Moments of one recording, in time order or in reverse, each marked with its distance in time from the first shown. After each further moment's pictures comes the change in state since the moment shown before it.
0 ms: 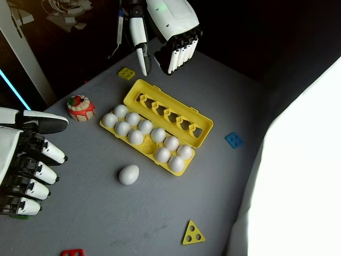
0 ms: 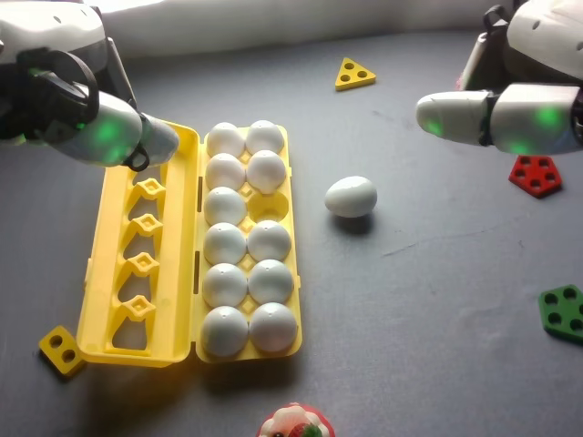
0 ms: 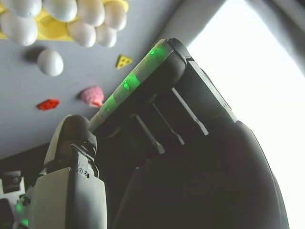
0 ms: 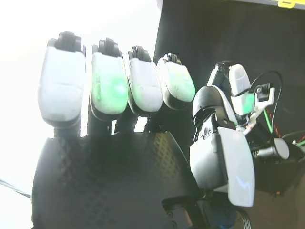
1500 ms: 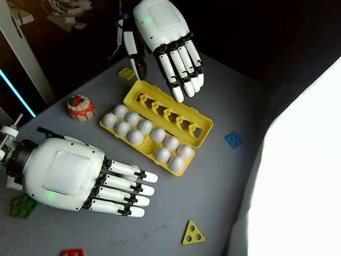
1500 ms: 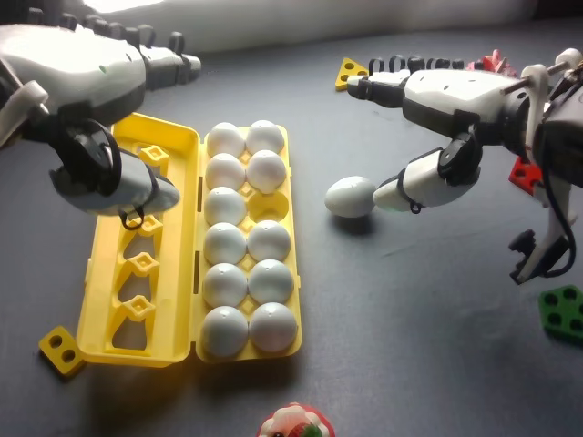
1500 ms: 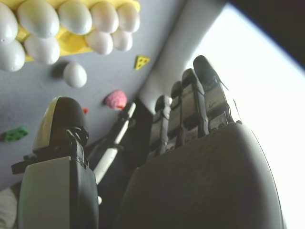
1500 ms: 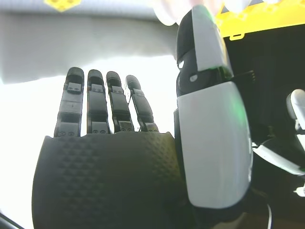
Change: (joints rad) left arm 0.113 -0.008 -0.046 0.147 0.096 -0.001; right arm 0.047 -0.336 0.184 1.067 -0.042 -0.654
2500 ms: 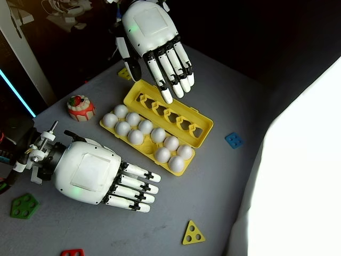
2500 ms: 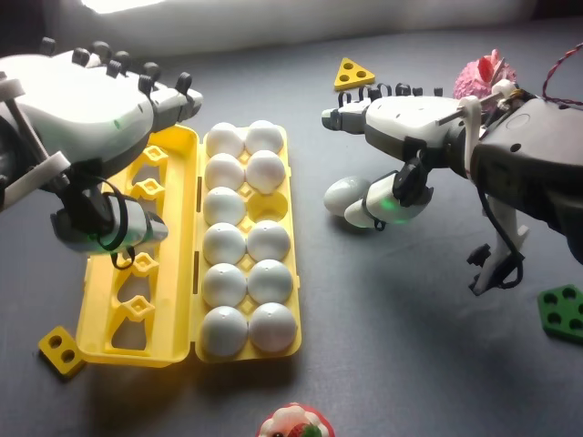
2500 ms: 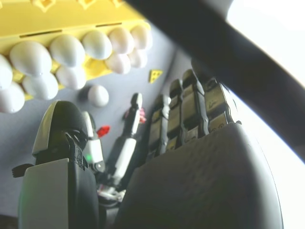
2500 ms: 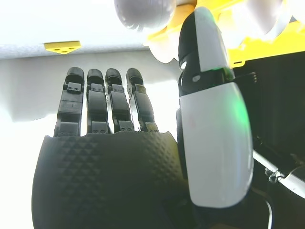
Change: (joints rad) left arm 0.090 0.005 -0.063 0.137 -0.045 -0.002; right arm -0.037 -0.145 0.090 0.023 0.075 -0.064
